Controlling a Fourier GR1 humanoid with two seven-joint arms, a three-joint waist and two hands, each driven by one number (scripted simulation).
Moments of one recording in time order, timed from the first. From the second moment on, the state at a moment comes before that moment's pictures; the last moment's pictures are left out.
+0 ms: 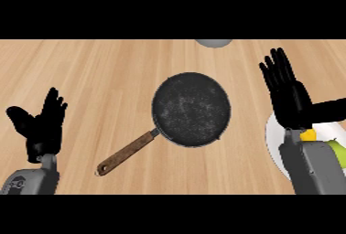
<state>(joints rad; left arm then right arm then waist) -0.13 0.26 0.03 -1.43 0.15 0.36 0.20 -0.34 -0.19 -0.01 -1.44 -0.33 -0.06 -0.05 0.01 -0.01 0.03</state>
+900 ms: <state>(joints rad) 0.03 0.38 -0.16 -1.56 -0.01 0.19 0.13 -0.23 -0.81 -0.16 -1.13 -0.16 0.29 -0.06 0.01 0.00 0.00</state>
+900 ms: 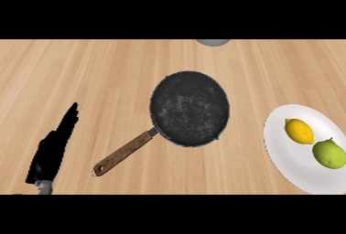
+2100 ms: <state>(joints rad) 0.07 0.34 -0.15 -1.61 -0.06 0.15 0.14 -0.58 -0.84 0.12 -1.12 0.11 0.78 0.18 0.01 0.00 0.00</state>
